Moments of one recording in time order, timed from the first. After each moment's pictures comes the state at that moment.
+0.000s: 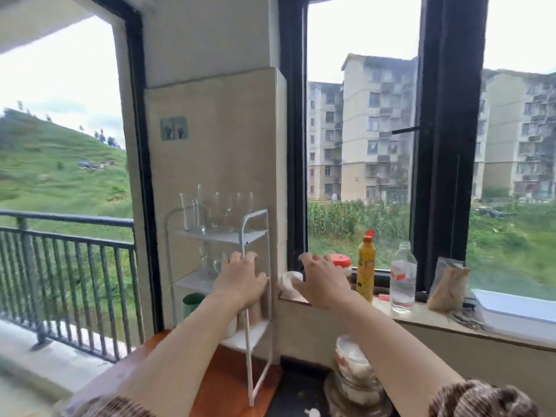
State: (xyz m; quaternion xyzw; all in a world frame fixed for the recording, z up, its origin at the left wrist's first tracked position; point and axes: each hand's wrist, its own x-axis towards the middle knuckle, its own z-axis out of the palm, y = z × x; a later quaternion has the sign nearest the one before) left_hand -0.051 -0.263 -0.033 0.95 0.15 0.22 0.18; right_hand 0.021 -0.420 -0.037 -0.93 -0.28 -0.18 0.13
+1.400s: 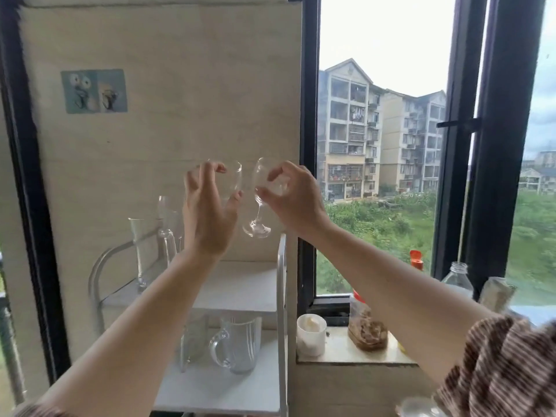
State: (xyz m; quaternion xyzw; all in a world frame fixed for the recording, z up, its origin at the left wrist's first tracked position) left_hand 0.173 -0.048 0.072 0.74 -0.08 0.57 0.33; right_hand 0.200 -0.188 0.092 -0.77 -0.26 -0.38 0.44
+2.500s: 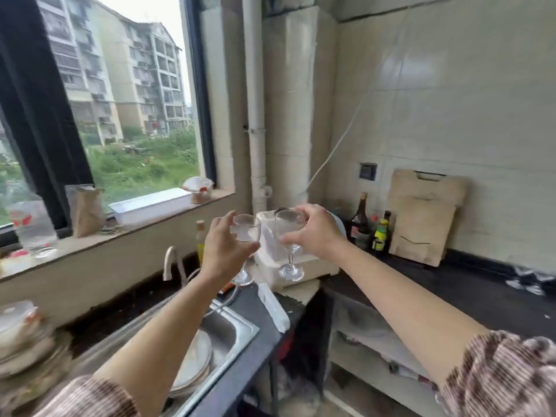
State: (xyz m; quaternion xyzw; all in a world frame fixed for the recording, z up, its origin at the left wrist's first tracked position) left_hand -0.201 -0.695 -0.128 0.75 -0.41 0.03 0.52; right_hand -0.345 -0.819 -0.096 -0.84 0.29 -0.32 0.32
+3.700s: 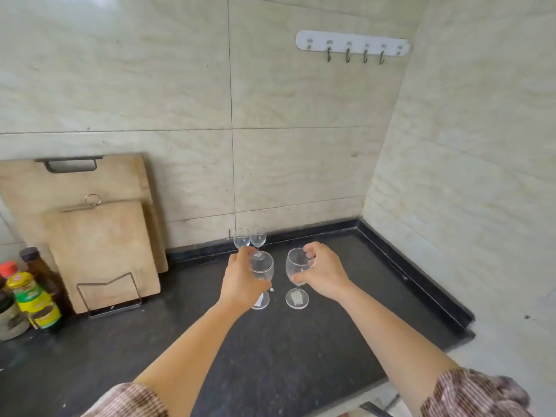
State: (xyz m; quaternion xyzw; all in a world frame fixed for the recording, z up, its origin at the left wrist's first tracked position) left_hand -0.693 -1.336 -0.277 0.53 -0.69 -0.36 0.33; right_hand -0.875 -1.298 -0.258 -0.54 0.72 -0.34 0.25
